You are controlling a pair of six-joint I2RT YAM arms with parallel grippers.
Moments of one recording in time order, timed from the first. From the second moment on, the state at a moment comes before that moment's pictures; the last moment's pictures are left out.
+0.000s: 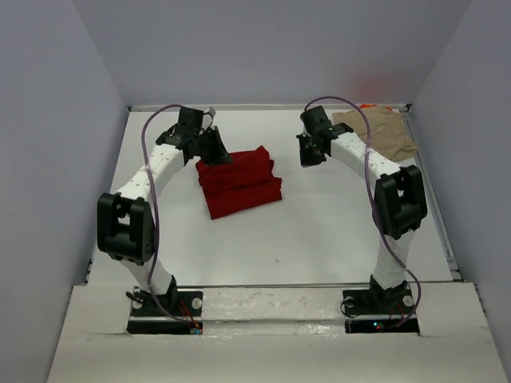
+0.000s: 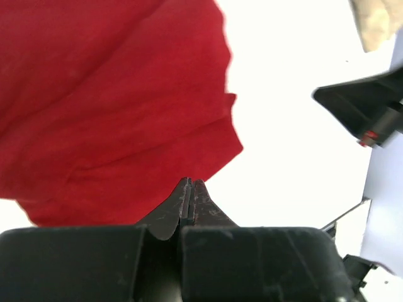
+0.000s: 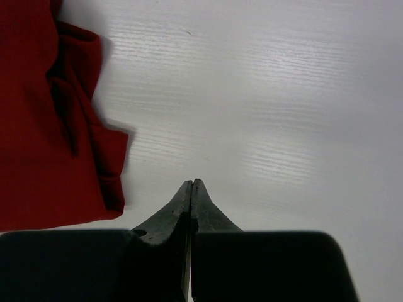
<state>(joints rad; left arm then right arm) -0.25 1.67 1.36 -0.55 0.38 -0.55 0.41 1.95 1.64 -0.70 0.08 0.27</state>
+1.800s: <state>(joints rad) -0.45 2.41 2.05 -0.70 0.54 -0.55 0.41 1.88 1.63 -0.69 -0.10 0.27</state>
